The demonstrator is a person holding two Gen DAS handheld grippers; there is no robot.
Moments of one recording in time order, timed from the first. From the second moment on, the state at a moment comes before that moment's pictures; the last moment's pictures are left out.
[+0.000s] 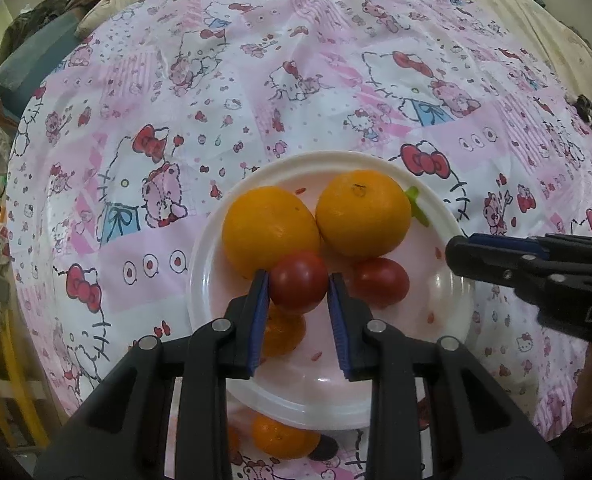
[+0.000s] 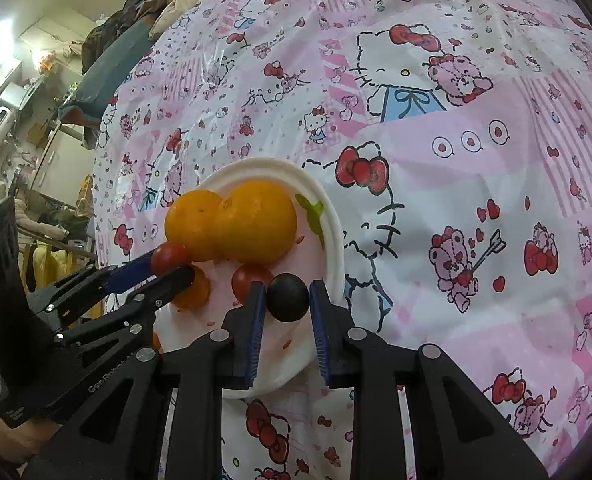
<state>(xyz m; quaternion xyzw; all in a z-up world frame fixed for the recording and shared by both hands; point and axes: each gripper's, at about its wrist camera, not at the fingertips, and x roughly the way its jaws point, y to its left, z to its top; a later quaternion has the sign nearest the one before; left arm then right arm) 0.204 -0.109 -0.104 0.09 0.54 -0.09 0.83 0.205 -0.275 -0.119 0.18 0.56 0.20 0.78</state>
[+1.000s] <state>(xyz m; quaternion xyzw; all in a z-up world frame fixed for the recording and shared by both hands) 0.193 -0.093 -0.092 0.06 0.53 -0.09 0.84 0.211 -0.301 -0.103 0.22 0.54 0.17 0.79</state>
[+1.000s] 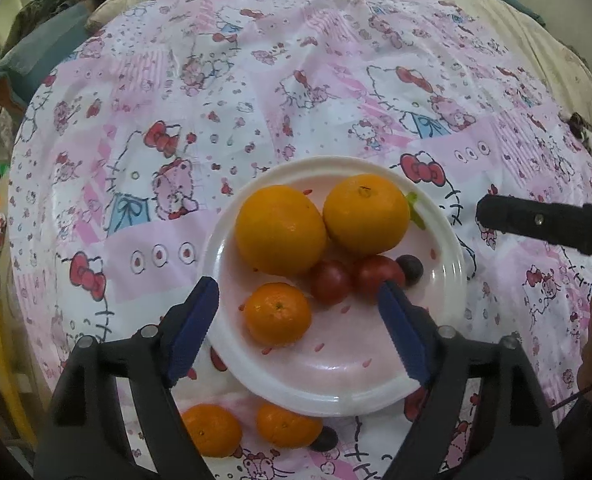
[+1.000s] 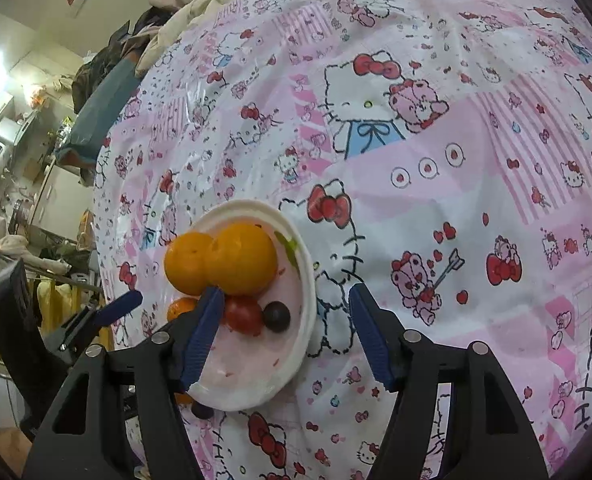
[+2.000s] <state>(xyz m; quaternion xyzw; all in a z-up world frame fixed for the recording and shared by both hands) 0.134 0.001 -0.046 -0.05 0.52 -0.04 0.85 0.136 -0.276 -0.053 0.20 0.49 0.20 0.82</state>
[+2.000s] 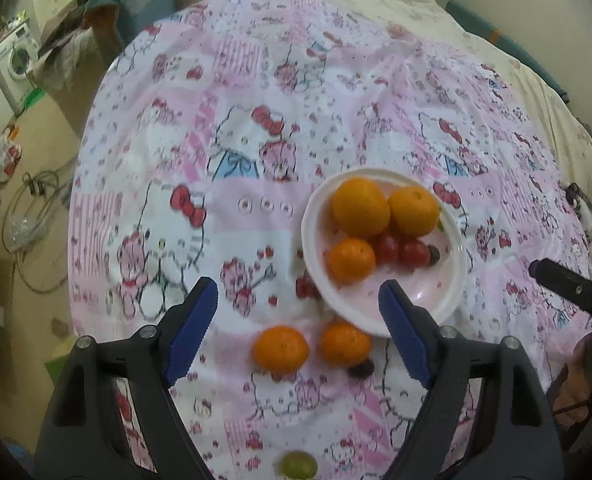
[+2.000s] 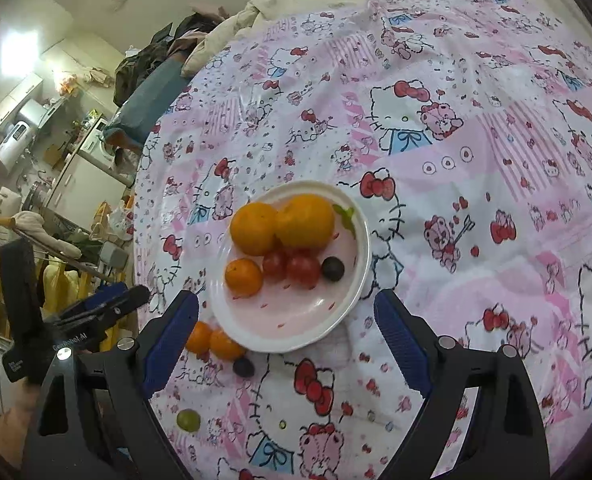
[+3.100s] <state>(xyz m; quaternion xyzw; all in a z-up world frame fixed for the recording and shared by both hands) 0.130 0.034 -0.105 -0.14 0.59 0.04 0.79 0.105 -0.258 -0.097 0.21 0.55 0.19 0.78</state>
